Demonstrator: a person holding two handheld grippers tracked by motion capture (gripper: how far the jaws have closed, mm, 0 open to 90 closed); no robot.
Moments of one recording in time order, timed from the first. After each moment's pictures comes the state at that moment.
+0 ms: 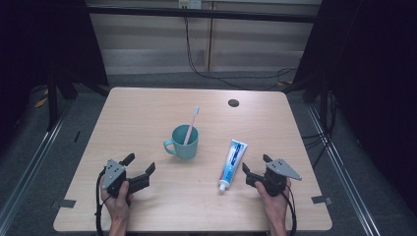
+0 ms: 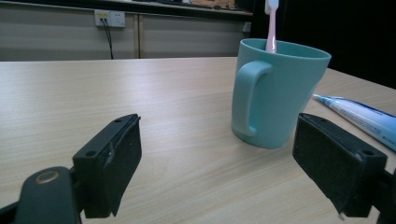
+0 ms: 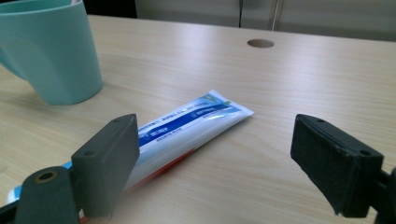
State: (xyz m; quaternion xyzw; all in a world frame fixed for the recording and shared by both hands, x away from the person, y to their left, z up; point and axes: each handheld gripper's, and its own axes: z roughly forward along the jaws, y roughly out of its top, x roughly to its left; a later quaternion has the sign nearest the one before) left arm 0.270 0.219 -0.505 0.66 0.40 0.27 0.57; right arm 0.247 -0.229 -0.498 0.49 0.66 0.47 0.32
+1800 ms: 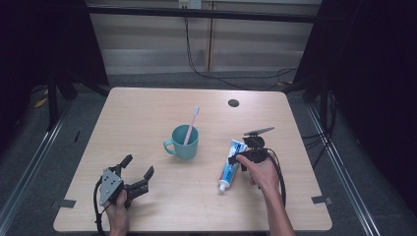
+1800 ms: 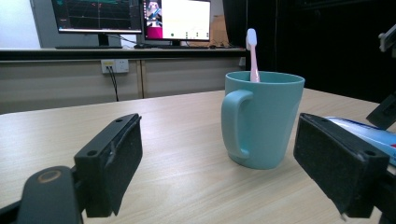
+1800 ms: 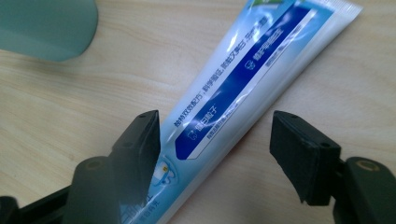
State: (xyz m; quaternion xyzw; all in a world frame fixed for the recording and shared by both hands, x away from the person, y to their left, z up) left arm 0.251 0.220 -0.510 0.63 0.35 0.33 0.61; right arm 0.339 -0.195 -0.463 0.64 0.72 0.25 0.00
